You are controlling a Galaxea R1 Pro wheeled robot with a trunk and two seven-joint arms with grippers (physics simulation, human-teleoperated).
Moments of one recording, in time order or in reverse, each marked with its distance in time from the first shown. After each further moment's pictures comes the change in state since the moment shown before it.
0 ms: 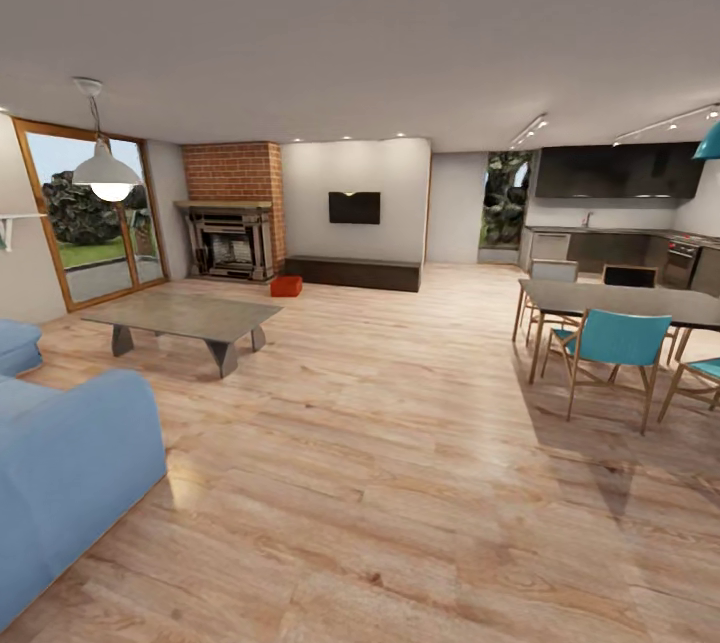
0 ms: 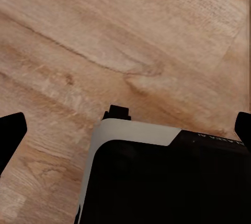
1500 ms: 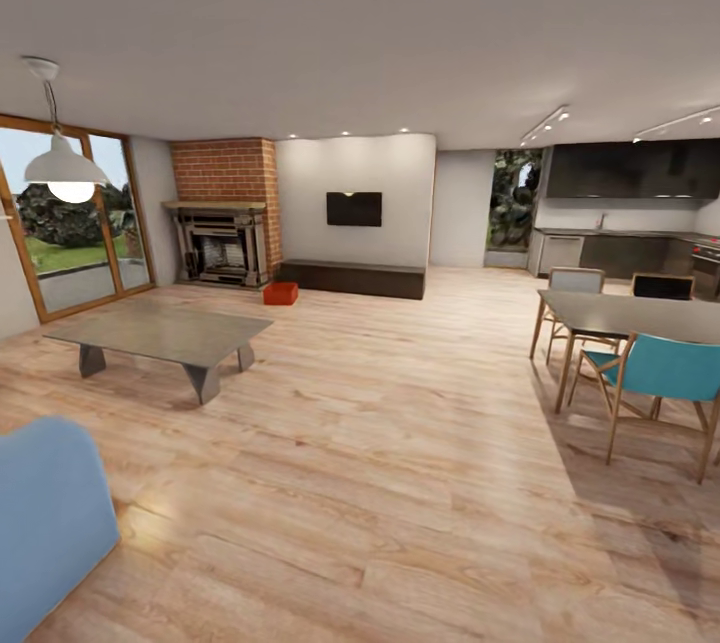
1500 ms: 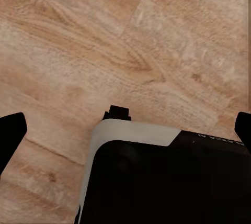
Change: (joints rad) left arm 0.000 0.000 0.000 0.000 0.000 -0.001 0.000; right arm 0.000 0.000 0.000 0.000 0.000 0.000 0.000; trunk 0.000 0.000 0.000
